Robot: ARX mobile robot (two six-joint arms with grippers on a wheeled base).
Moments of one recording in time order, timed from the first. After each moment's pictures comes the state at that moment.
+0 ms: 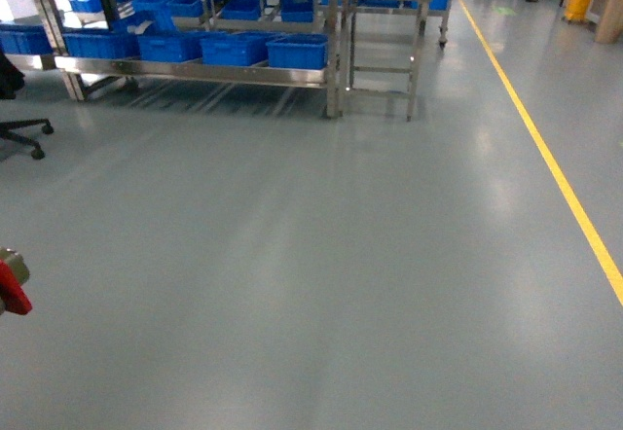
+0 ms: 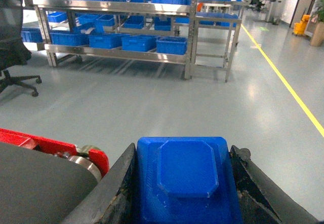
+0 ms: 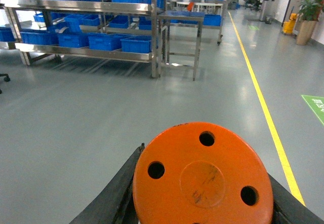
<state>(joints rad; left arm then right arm) 0.00 0.01 0.01 -0.01 0.00 0.00 0.00 0.00 0.01 -0.01 0.00 -0.01</state>
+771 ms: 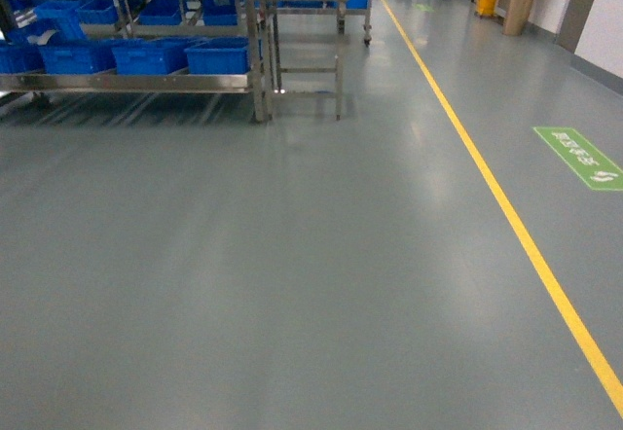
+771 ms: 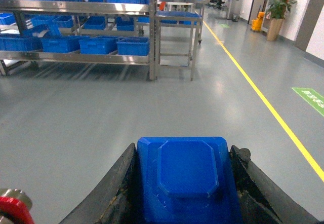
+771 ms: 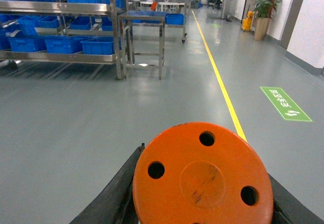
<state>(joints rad) 0.00 0.01 0.01 -0.01 0.00 0.00 0.00 0.00 0.01 0.00 0.00 -0.01</state>
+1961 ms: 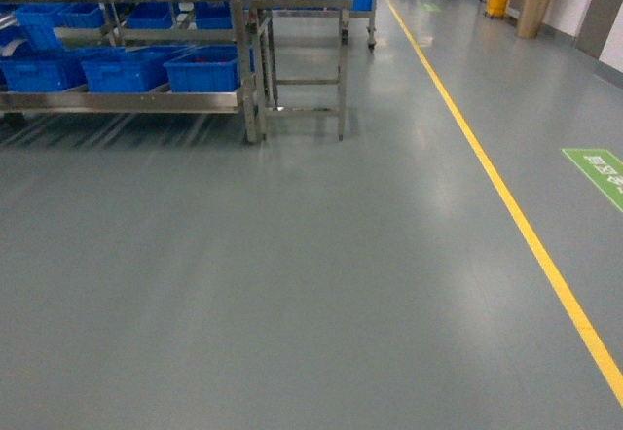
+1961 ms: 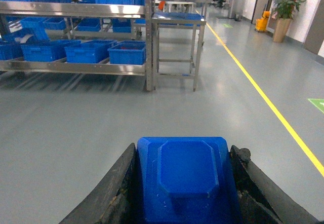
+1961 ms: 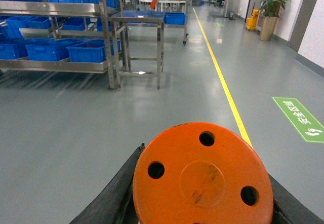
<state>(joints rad) 0.00 0.01 0.01 -0.01 0.00 0.00 0.00 0.00 0.01 -0.01 0.00 -0.01</state>
